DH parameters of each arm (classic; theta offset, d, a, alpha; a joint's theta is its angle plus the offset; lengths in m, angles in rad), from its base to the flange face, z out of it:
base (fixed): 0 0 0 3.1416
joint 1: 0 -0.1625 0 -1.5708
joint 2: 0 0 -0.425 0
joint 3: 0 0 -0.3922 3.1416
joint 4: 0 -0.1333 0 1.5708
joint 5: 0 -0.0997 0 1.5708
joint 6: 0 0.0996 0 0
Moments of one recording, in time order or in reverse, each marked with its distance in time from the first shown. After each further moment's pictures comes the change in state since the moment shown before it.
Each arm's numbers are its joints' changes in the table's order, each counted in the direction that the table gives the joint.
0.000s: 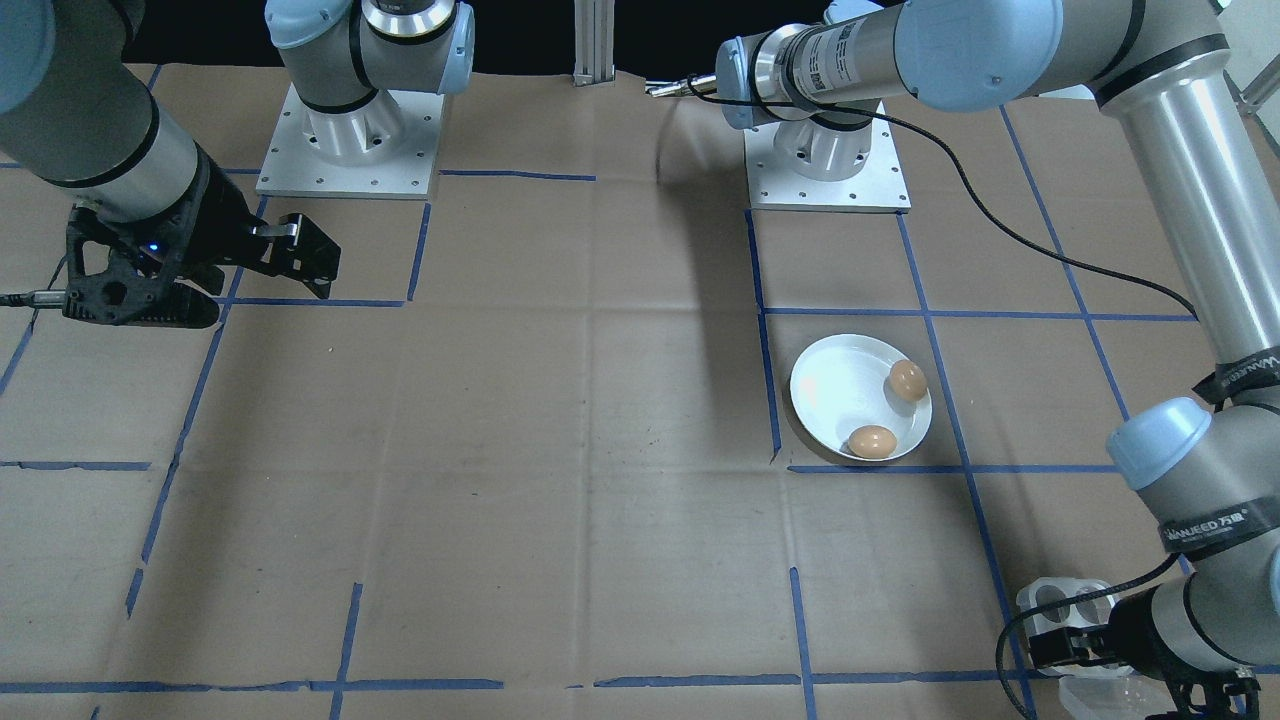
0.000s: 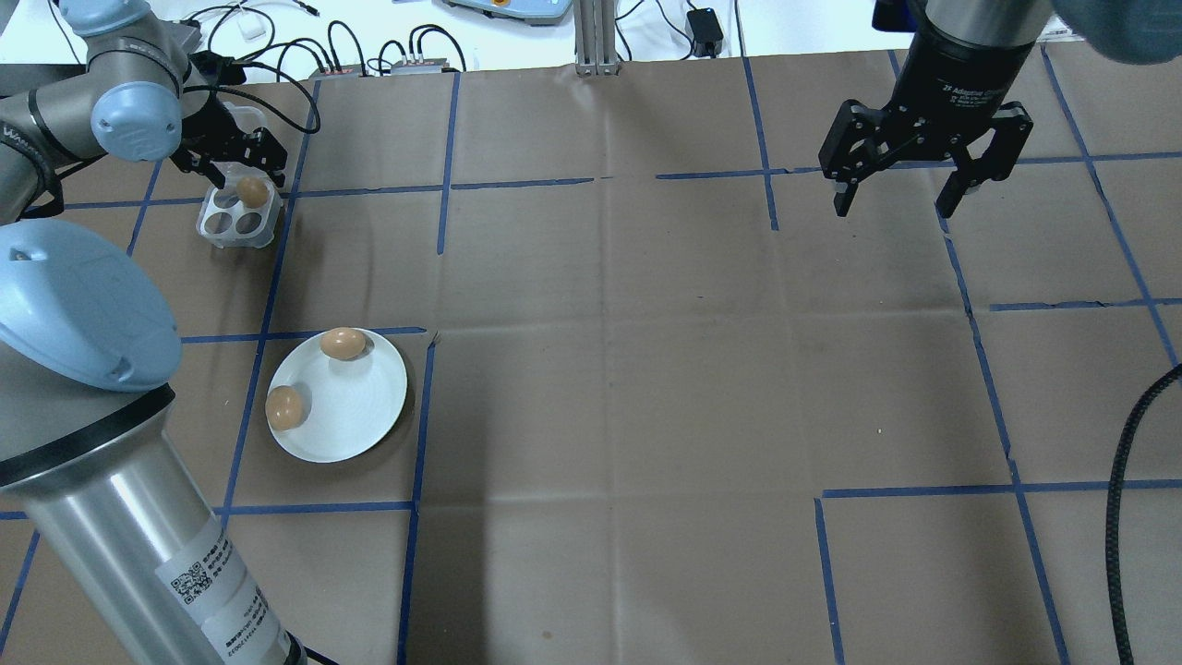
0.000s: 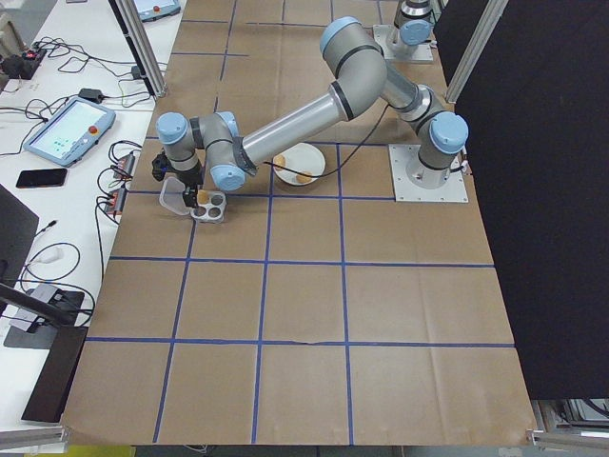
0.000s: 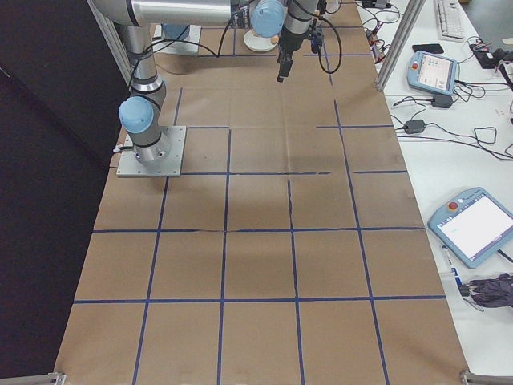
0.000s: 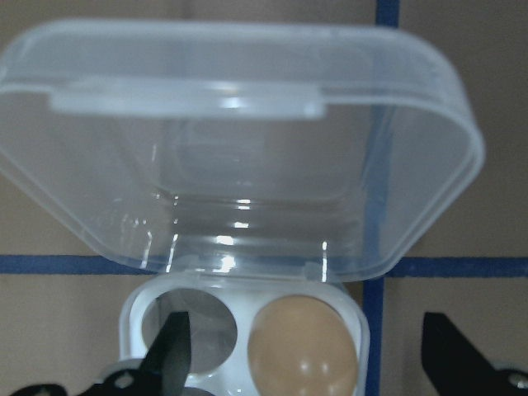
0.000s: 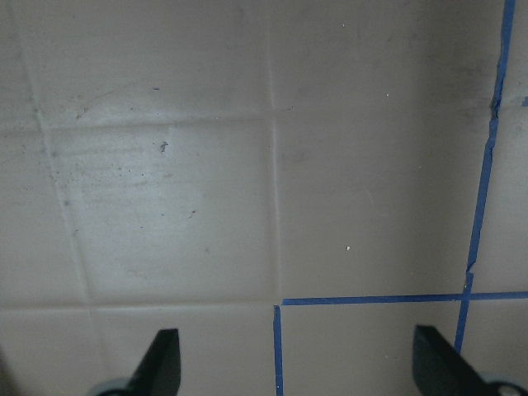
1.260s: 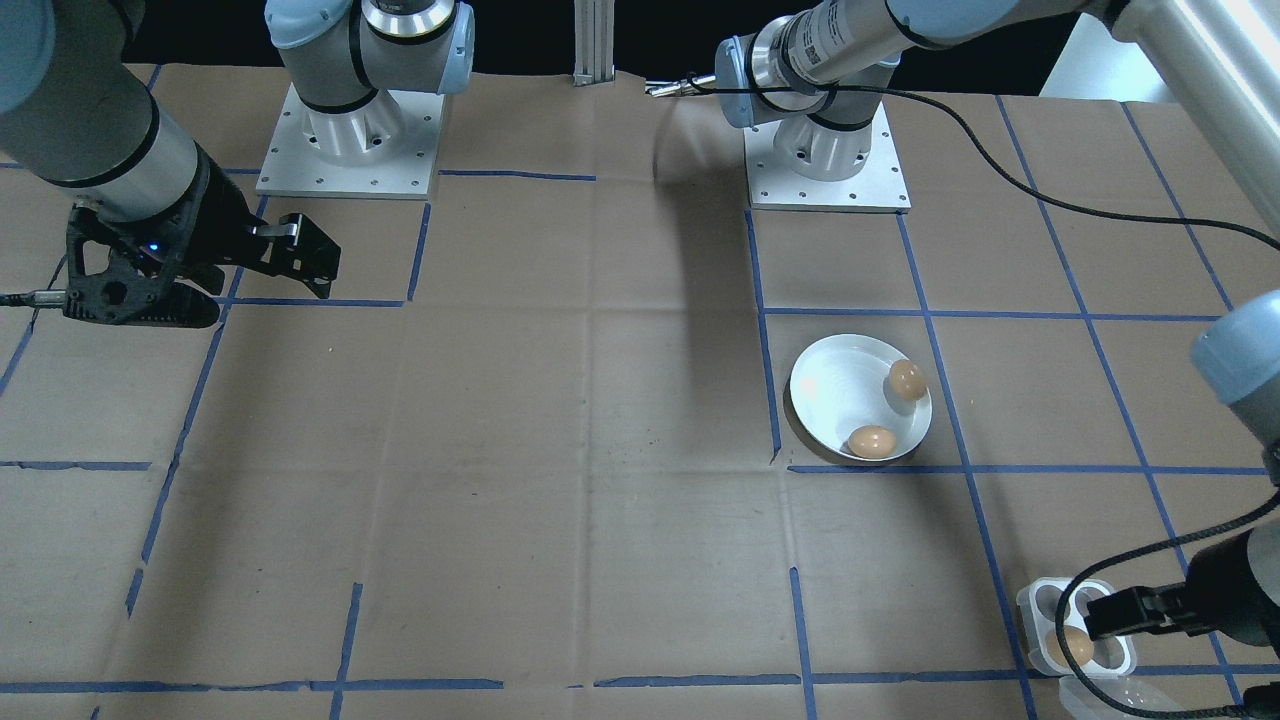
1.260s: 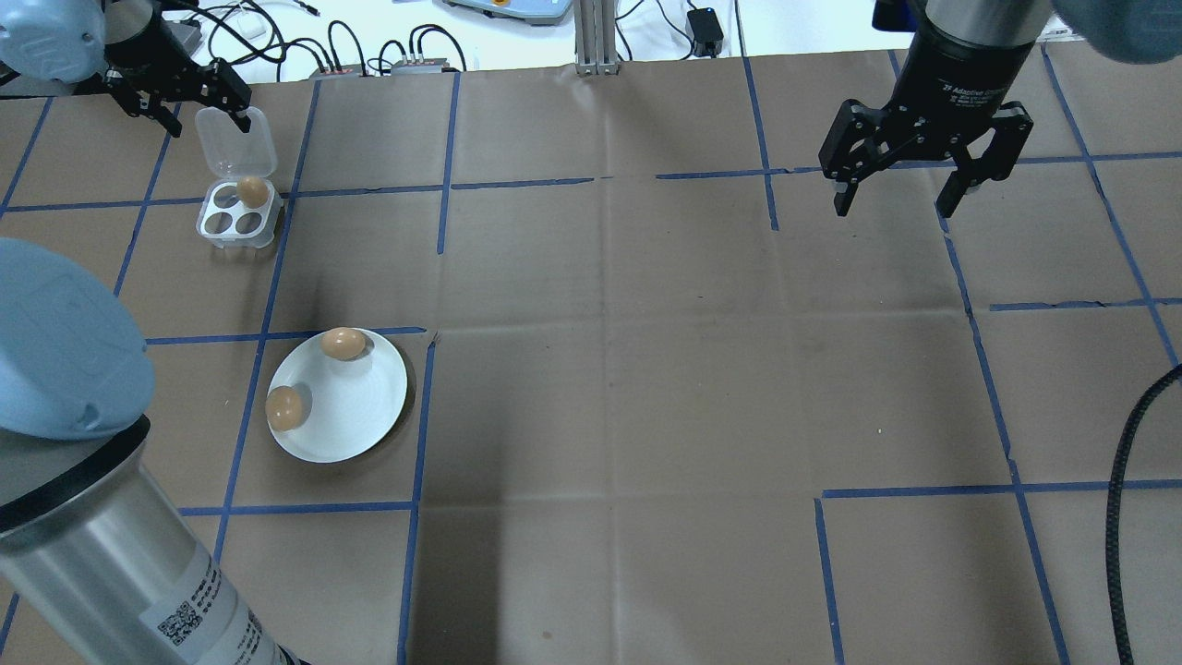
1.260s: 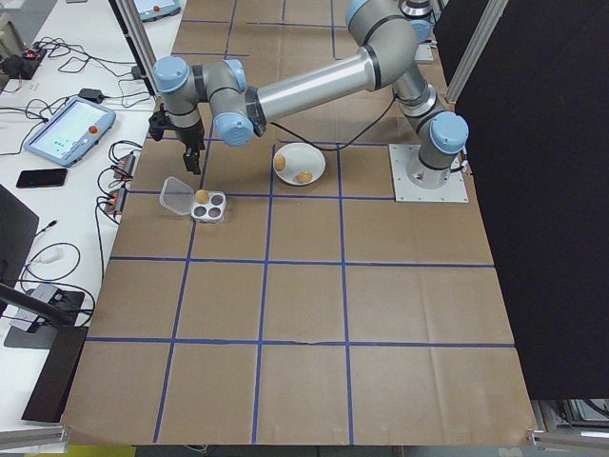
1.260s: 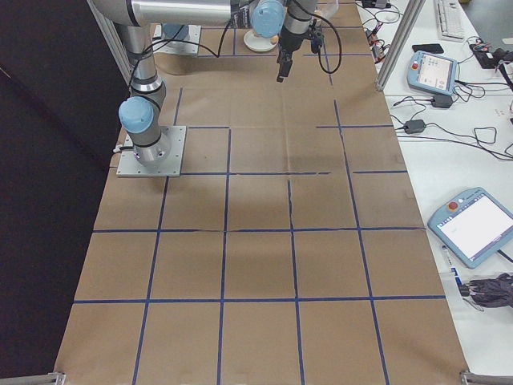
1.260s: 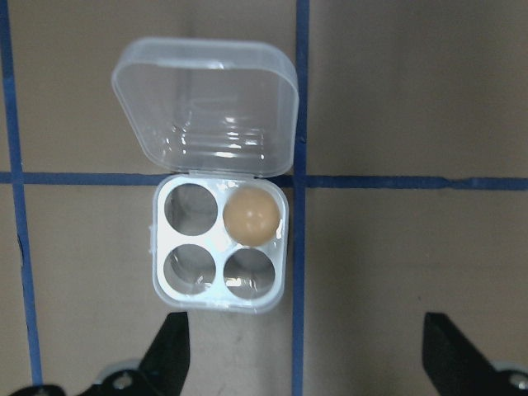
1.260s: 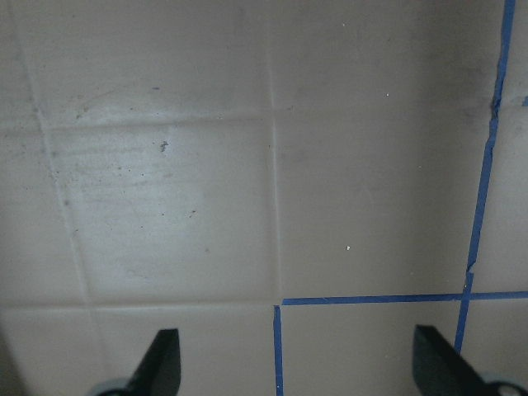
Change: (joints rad) left arm 0.008 0.091 0.133 0.209 0.012 -0.047; right arm 0.000 0.000 0.000 0.001 0.000 0.000
